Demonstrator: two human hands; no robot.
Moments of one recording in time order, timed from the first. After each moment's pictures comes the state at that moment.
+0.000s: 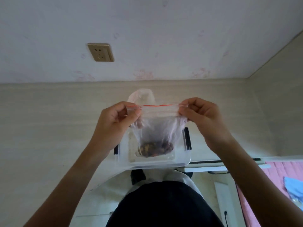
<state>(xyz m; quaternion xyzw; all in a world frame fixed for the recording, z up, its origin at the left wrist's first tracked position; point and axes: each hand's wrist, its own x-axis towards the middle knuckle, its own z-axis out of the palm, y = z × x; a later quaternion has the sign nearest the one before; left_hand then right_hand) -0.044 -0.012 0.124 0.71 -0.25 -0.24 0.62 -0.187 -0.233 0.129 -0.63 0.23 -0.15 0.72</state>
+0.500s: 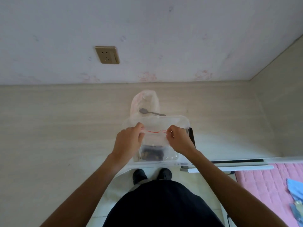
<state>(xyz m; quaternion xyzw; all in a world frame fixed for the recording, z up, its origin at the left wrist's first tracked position) -0.048 -0.003 0.007 0.91 -0.36 -0.10 0.19 -0.167 -0.193 -0.003 -0.87 0.31 0.08 0.37</state>
